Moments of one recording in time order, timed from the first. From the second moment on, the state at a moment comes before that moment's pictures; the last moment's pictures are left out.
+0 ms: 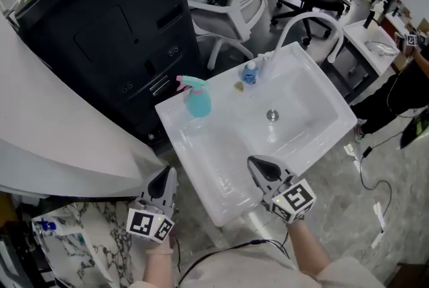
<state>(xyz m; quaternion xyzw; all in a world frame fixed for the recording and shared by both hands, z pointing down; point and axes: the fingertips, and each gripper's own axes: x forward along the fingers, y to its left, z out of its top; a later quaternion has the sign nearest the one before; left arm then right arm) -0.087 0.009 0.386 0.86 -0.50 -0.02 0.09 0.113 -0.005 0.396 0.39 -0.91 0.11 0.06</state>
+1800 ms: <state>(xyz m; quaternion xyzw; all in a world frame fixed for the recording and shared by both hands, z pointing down) -0.018 -0.190 0.444 0.88 -0.45 0.13 0.06 -0.009 -0.207 0.362 0.22 -0.97 0.03 0.09</state>
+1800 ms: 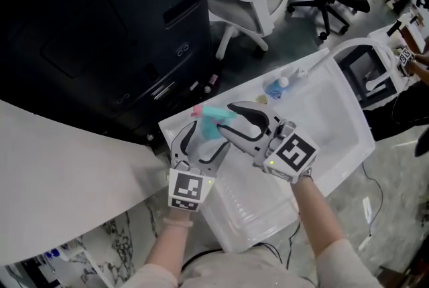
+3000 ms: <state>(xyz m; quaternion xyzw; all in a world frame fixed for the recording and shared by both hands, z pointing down) 0.001 -0.211 0.464 0.92 -0.33 0.20 0.00 -0.021 -0.210 0.364 0.10 -0.99 0.02 0.09</state>
